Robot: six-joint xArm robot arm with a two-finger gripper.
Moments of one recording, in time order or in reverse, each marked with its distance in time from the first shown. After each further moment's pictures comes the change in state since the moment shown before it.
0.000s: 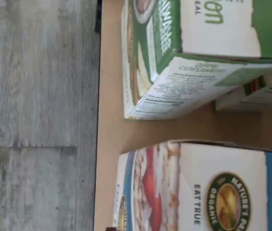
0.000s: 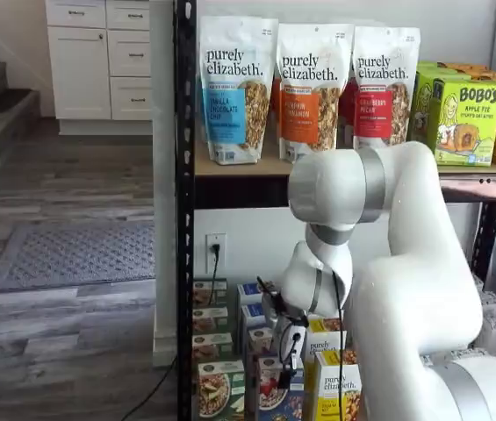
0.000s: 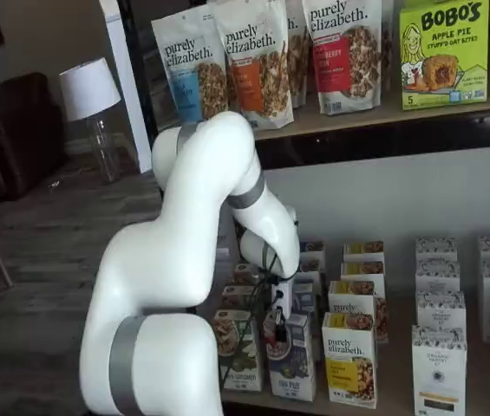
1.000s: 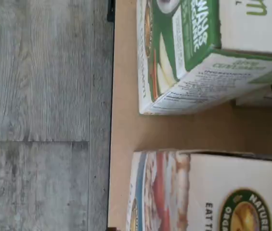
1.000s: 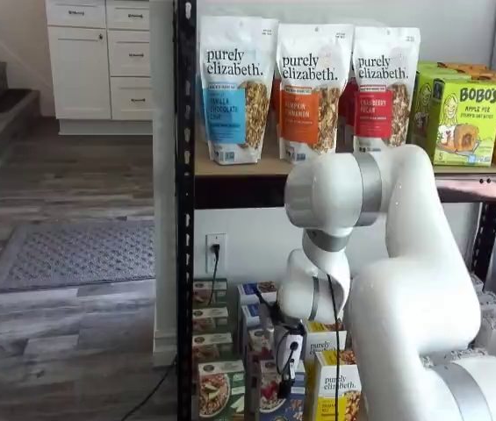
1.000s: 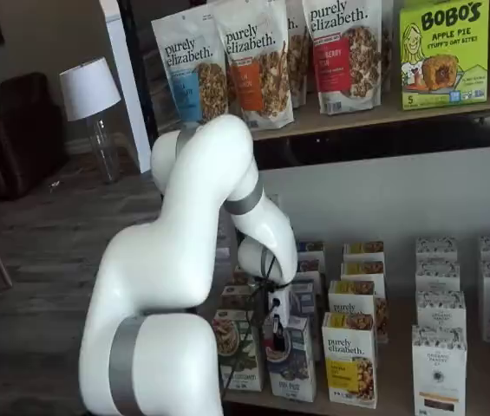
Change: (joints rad) arm 0.017 0.017 0.021 -0.082 -0.032 0.084
